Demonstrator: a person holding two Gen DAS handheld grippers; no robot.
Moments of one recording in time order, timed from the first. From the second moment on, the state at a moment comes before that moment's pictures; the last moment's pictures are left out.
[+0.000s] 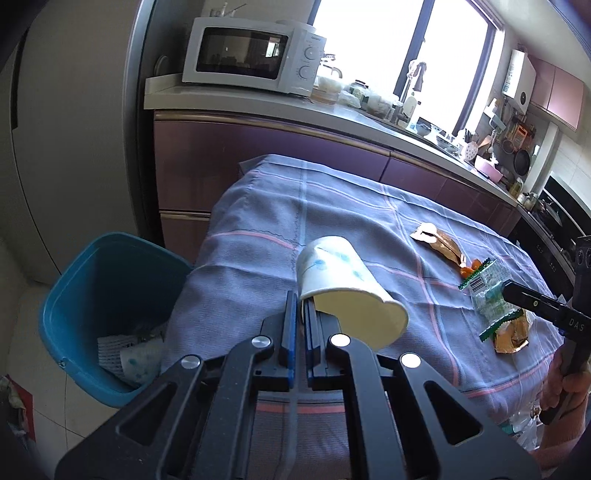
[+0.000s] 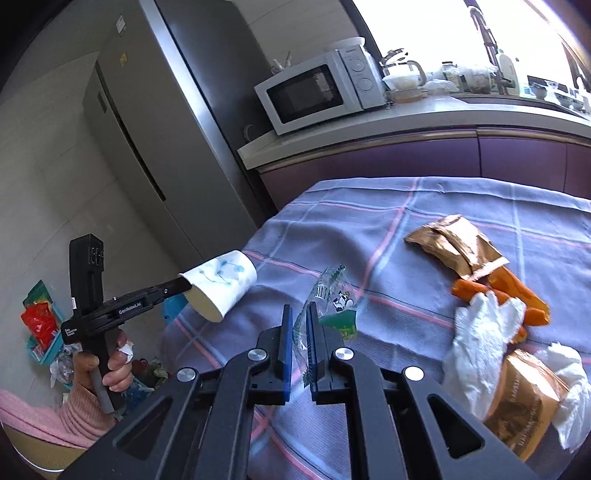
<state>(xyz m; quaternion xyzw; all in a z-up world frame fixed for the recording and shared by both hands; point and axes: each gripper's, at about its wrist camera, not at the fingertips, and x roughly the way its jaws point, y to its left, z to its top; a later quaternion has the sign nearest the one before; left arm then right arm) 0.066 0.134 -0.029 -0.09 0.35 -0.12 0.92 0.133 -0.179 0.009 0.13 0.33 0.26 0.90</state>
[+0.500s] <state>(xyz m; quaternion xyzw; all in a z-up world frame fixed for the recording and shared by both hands) 0.051 0.201 -0.037 -0.13 0.35 -0.07 0.93 0.179 -0.080 0.027 0.10 0.33 0.38 0.86</state>
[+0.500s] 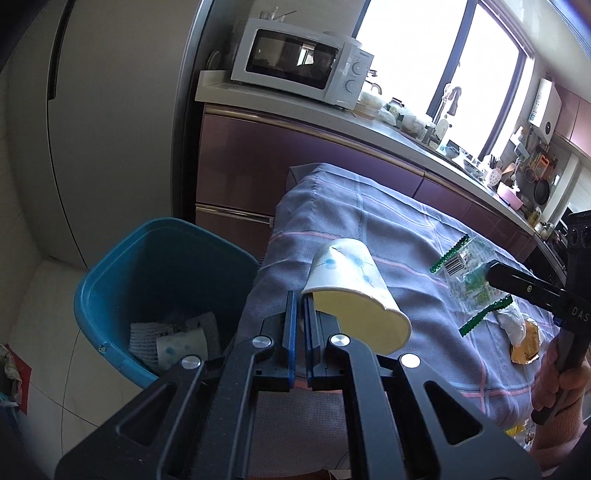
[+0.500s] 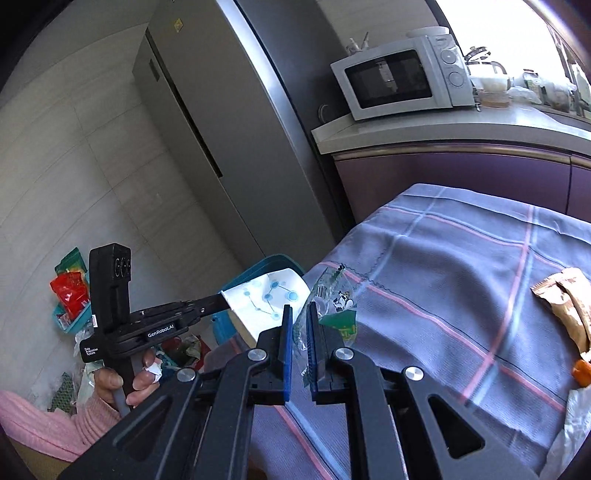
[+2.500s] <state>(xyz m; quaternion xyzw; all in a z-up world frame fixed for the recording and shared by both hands) 0.080 0.199 -0.050 -0.09 0.33 -0.05 0.94 0.208 -0.019 0.020 0.07 0.35 0.38 0.85</state>
